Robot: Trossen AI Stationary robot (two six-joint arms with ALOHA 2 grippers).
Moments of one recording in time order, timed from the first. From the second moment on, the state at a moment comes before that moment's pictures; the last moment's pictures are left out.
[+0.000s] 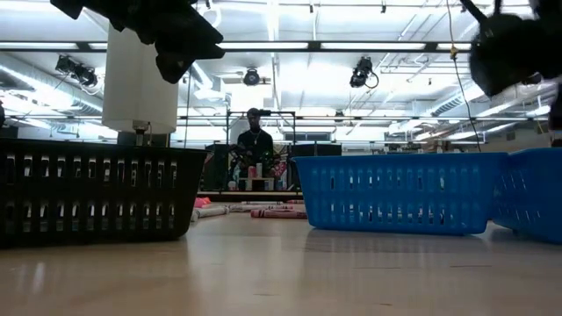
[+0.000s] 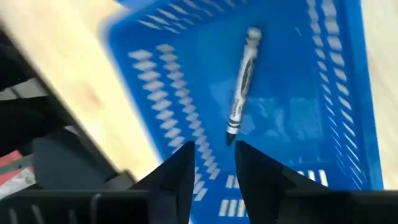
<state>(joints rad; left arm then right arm) -0.15 1.07 0.67 0.01 -0.12 -0.36 0.51 1.39 0.81 -0.63 -0.23 1.20</state>
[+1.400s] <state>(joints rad) -0.15 1.08 0.67 0.04 -0.45 -0.85 -0.09 1.39 0.48 0.11 0.04 -0.03</state>
